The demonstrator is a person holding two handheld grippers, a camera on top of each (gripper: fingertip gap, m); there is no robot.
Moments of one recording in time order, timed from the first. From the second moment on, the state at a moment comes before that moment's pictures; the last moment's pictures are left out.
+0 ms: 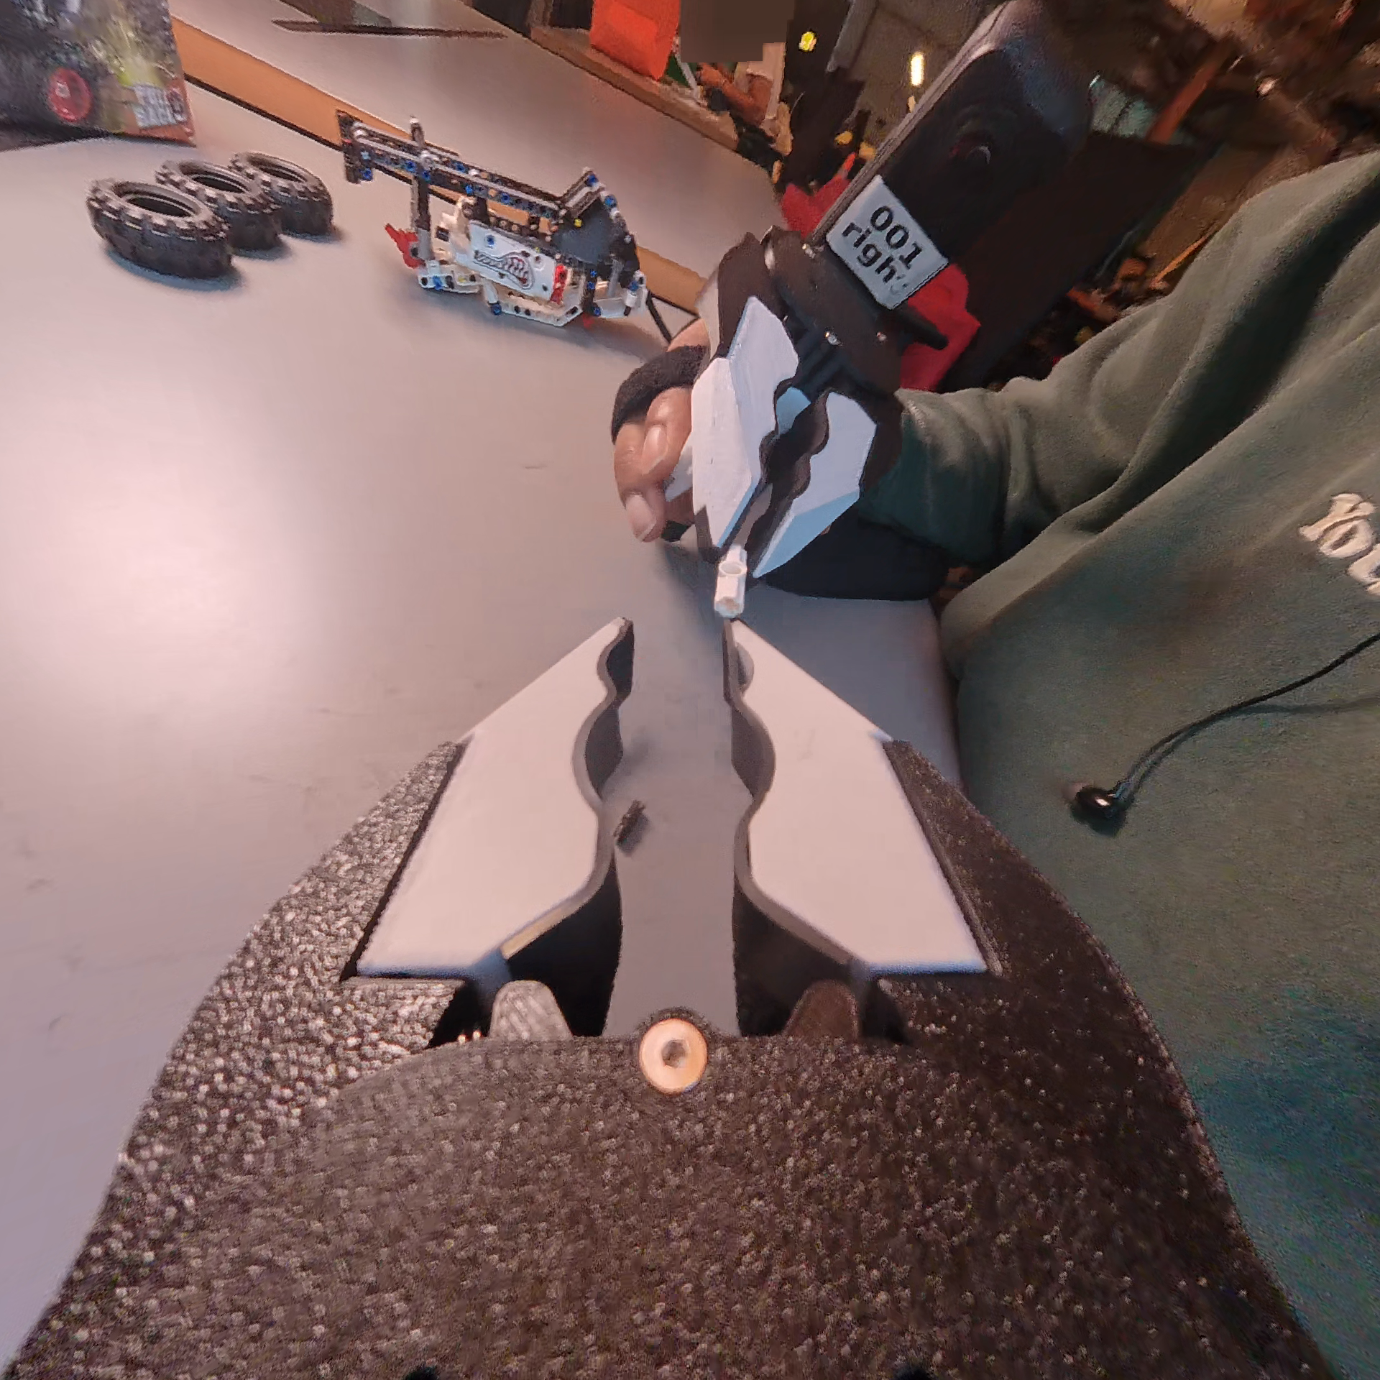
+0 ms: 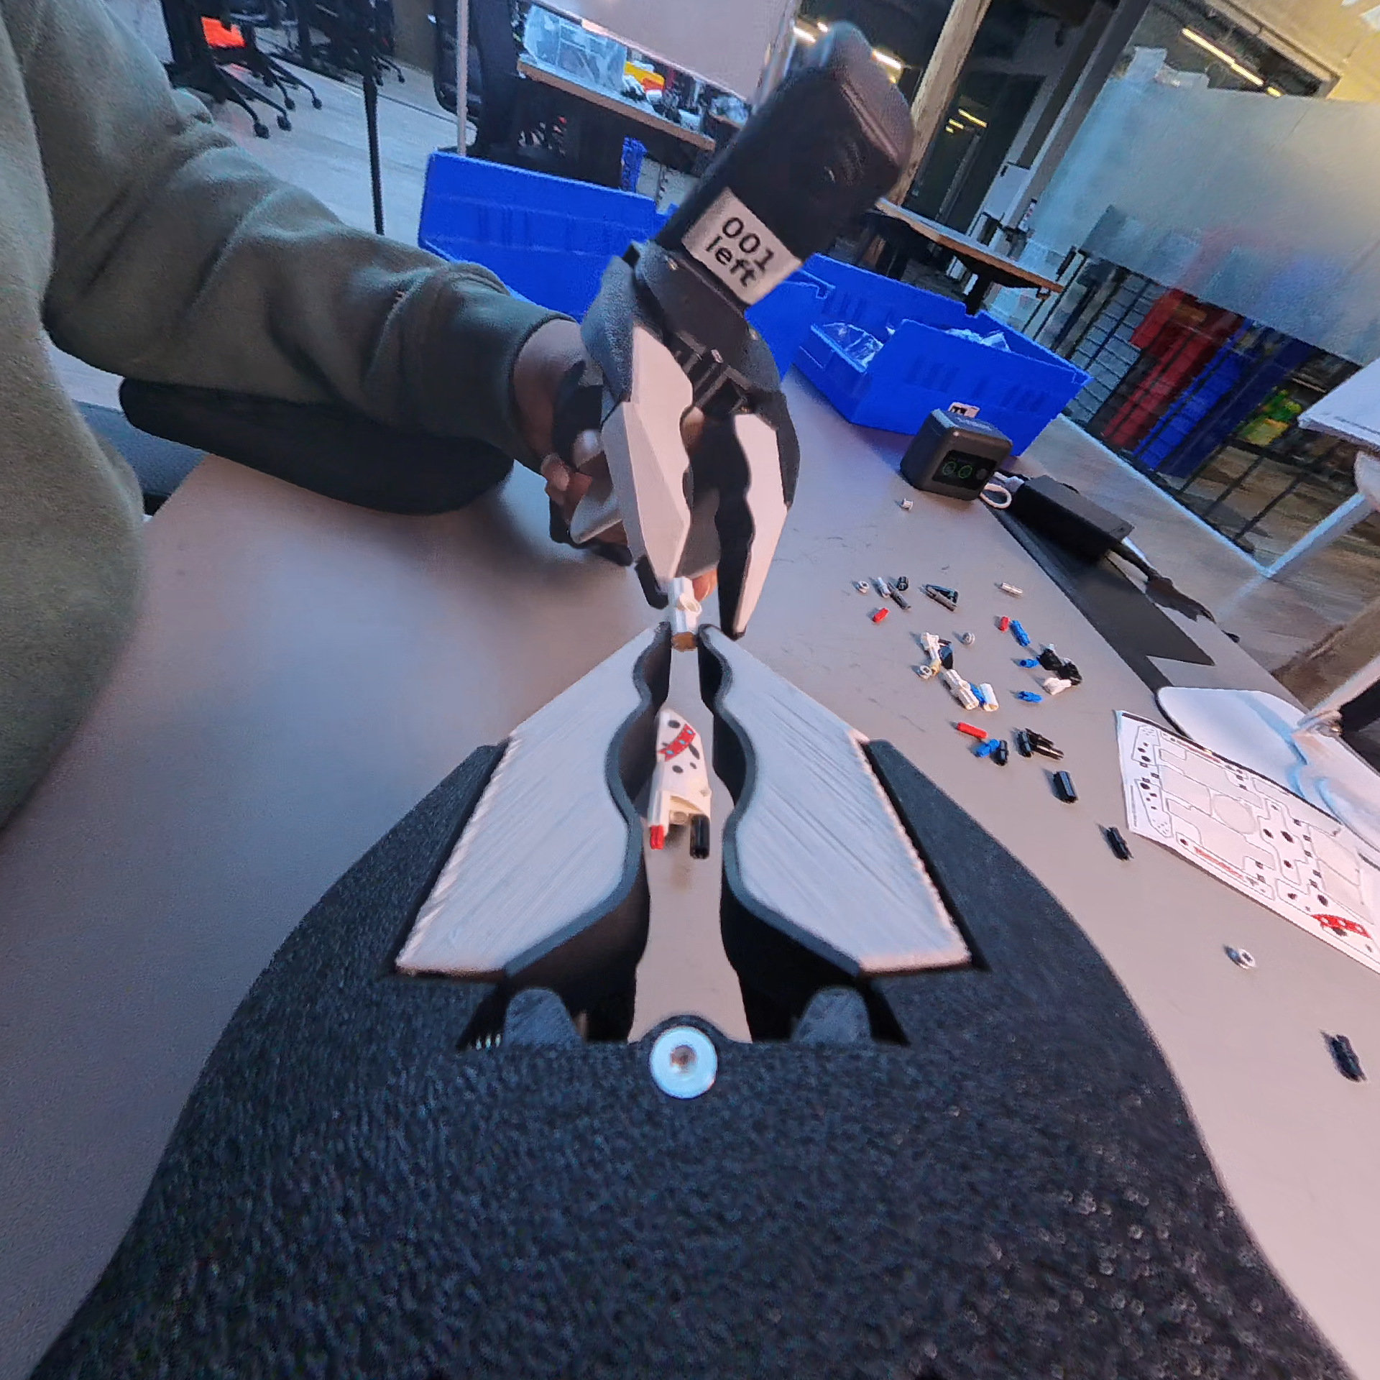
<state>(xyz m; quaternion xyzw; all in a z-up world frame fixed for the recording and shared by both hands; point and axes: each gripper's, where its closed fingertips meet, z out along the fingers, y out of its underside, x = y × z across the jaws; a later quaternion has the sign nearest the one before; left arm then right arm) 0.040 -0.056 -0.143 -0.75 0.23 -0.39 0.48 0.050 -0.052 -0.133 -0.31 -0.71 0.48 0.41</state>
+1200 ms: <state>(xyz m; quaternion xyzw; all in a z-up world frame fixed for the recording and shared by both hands) 0.034 -0.030 -0.112 -0.70 0.04 -0.52 0.49 0.038 -0.026 -0.107 -0.33 -0.66 0.43 0.53</state>
